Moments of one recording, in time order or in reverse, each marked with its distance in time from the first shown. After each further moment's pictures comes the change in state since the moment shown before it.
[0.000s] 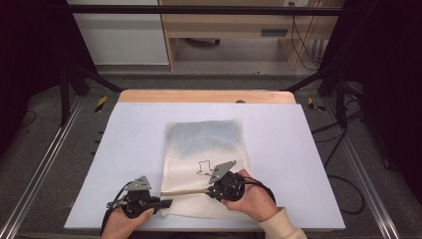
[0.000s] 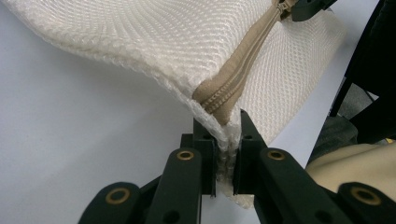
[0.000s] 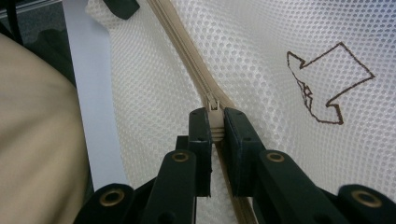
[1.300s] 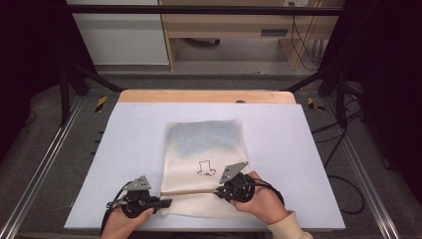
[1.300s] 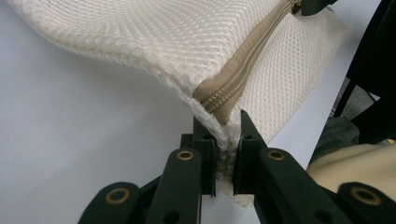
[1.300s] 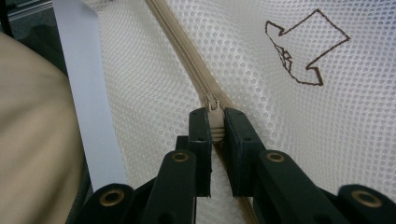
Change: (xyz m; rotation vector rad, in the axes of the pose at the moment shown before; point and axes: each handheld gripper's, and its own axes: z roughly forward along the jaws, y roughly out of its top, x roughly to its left) left arm 0.001 0.000 -0.001 0.000 0.003 -0.001; right arm -0.006 -0.021 -0.013 -0.008 -0.023 0.049
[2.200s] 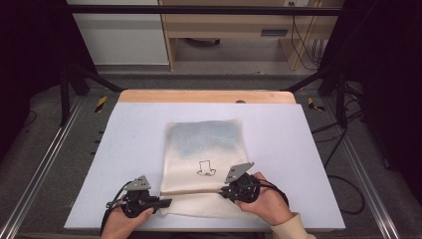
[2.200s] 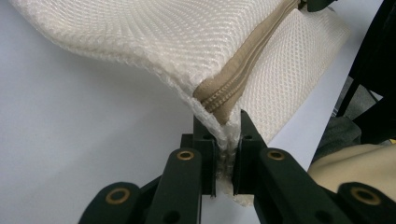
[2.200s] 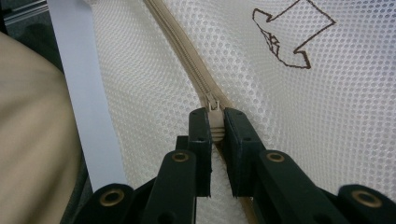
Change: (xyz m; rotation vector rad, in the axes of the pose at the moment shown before) left arm 0.000 0.000 0.000 0.001 0.007 0.003; right arm -0.003 -0.010 -0.007 -0.004 -0.014 0.027
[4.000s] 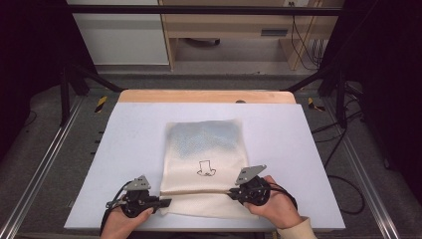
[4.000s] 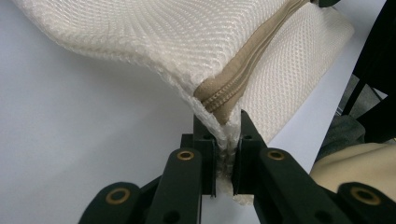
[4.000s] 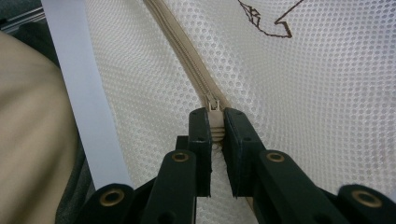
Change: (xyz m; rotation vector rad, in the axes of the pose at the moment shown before) left arm 0.001 0.000 -0.001 0.004 0.011 0.007; right arm -0.005 -0.023 -0.013 -0.024 -0.018 0.038
